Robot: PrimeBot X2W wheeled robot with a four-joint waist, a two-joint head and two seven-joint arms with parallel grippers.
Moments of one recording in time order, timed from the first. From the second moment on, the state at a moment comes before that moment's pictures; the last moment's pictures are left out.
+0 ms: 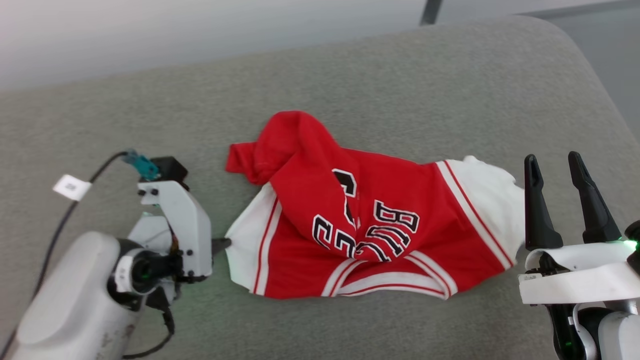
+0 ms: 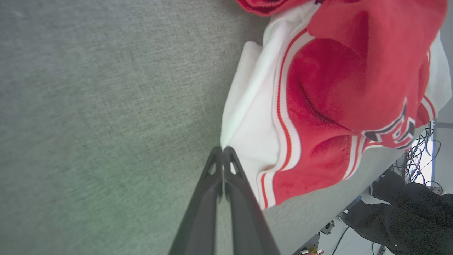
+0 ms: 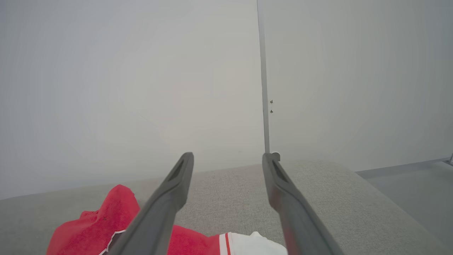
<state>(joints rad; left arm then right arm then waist) -0.54 0.49 -0.40 0.22 -0.95 0.11 0.94 -0.17 -0.05 0.00 -0.13 0.28 0.13 -0.14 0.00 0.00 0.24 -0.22</state>
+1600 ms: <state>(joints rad) -0.17 0.63 -0.12 -0.04 -1.06 0.24 0.79 -0.11 -0.05 -0.03 -0.19 0.23 0.13 -0.05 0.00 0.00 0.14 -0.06</state>
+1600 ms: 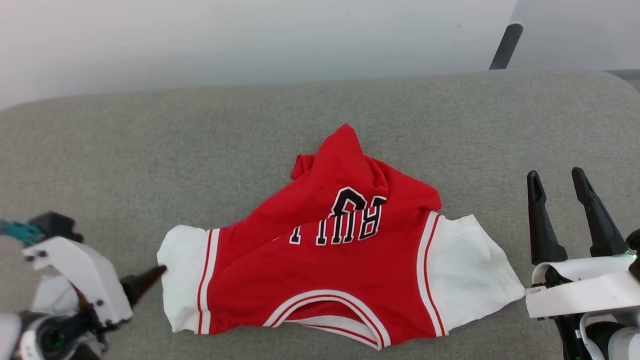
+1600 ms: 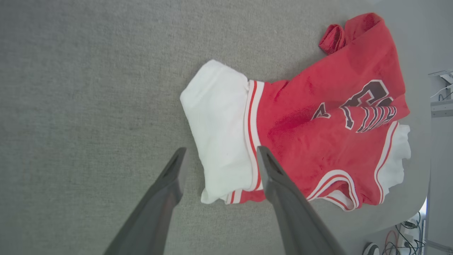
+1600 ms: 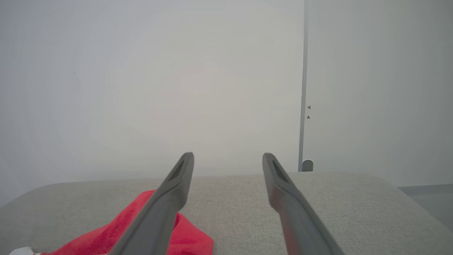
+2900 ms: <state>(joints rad) -0.41 0.57 -0.15 0.42 -1.10 0.25 0.85 -0.11 -0.05 -0.03 -0.22 0.22 0.13 -0.03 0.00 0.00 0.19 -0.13</state>
